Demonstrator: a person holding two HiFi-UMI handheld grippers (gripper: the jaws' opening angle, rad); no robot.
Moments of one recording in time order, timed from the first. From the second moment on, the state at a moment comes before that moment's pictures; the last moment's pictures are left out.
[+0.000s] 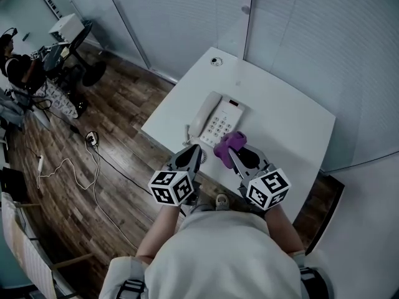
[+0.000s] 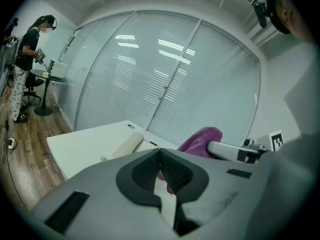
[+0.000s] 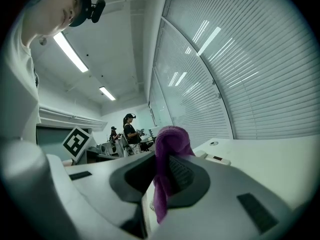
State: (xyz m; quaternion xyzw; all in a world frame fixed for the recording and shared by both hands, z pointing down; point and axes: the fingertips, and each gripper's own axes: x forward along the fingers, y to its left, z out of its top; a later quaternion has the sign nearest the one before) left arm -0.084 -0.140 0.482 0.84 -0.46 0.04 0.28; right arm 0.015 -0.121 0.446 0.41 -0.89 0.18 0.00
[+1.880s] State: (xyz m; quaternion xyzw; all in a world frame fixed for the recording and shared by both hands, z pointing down) left arm -0.202 -0.045 0.464 0.87 -0.40 0.04 0.27; right arm -0.105 -0.016 0.416 0.49 -0.86 0.13 0.02
